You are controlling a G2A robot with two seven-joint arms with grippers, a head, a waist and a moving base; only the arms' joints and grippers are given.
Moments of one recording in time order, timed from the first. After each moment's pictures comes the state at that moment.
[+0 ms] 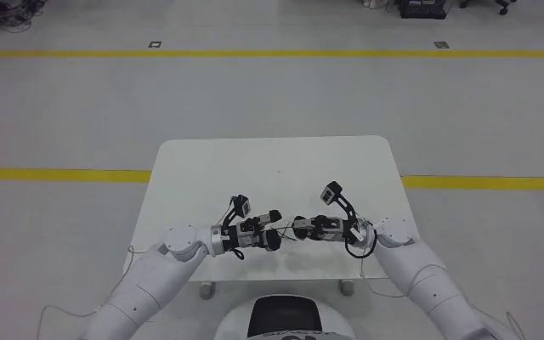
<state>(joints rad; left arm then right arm) 1.31 -1.07 -0.89 -1.33 -0.67 -0.21 -0.95 -1.29 -1.15 1.01 -1.18 0.70 -0.34 1.26</state>
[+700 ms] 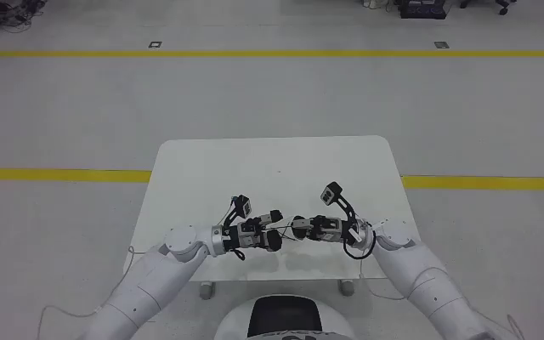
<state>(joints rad) 1.32 -1.07 -0.88 -1.35 -0.68 -0.20 -0.94 -1.32 -1.15 1.02 -1.22 0.67 -0.32 1.22</state>
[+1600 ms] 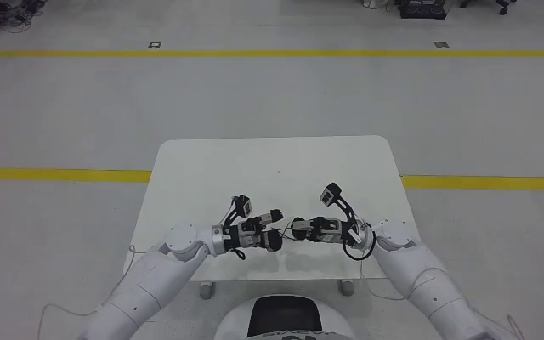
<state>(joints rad) 1.31 -1.07 -0.87 -1.34 -0.69 -0.19 -0.95 -1.32 -1.15 1.02 -1.22 0.66 -0.32 1.22</state>
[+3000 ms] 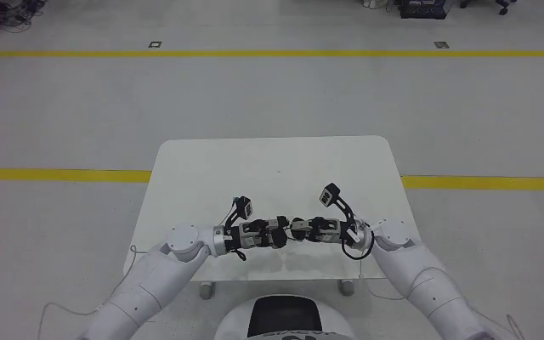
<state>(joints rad) 1.30 -1.07 -0.86 -1.34 -0.68 -0.18 -0.94 -1.31 -1.15 1.01 -1.21 0.65 -0.30 1.21</state>
